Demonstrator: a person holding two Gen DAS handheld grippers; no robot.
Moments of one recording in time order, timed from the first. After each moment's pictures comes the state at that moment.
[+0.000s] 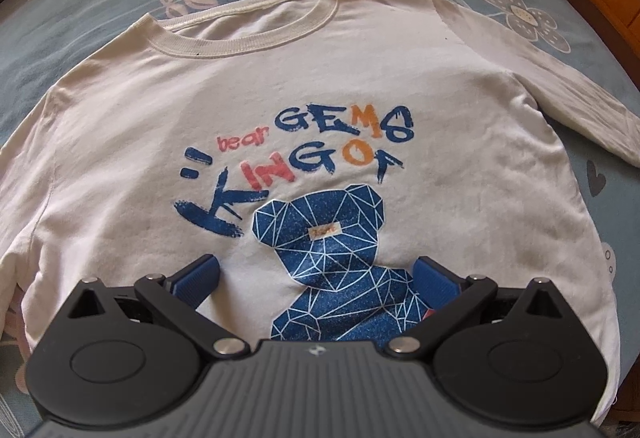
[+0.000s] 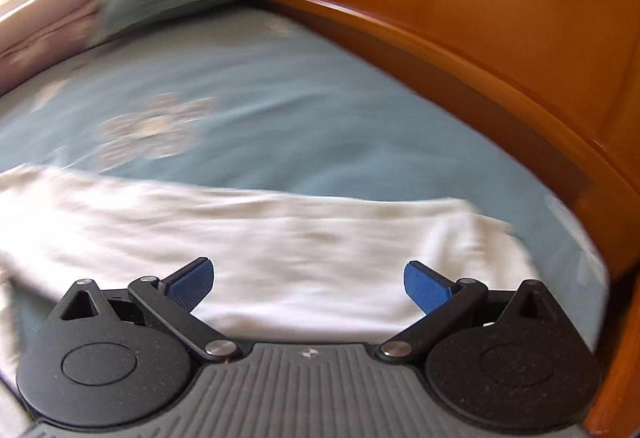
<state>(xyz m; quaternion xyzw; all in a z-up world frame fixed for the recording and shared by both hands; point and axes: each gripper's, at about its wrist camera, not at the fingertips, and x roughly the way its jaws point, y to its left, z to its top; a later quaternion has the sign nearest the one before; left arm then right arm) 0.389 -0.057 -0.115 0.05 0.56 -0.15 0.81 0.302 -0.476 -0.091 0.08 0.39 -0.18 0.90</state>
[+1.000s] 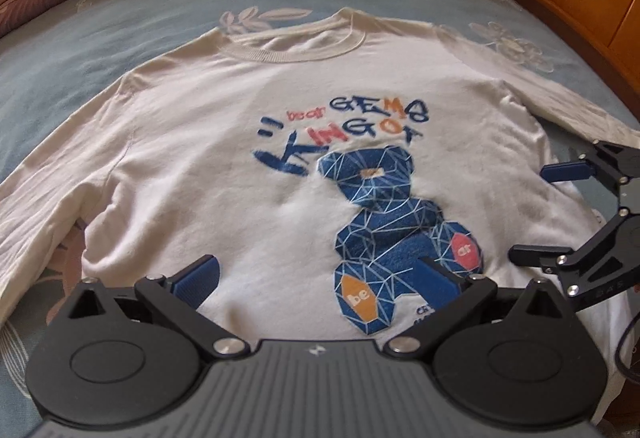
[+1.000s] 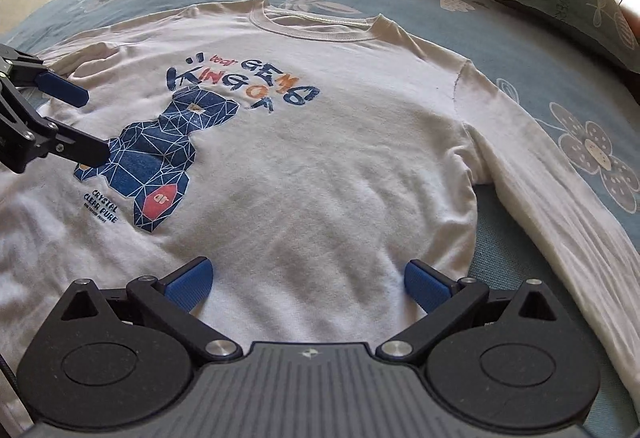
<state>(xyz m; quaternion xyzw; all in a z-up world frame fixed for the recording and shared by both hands) 0.326 0.007 -0.105 0.01 0.49 -0.15 0.86 0.315 -0.236 -0.122 -0.12 0.45 0.21 0.86</state>
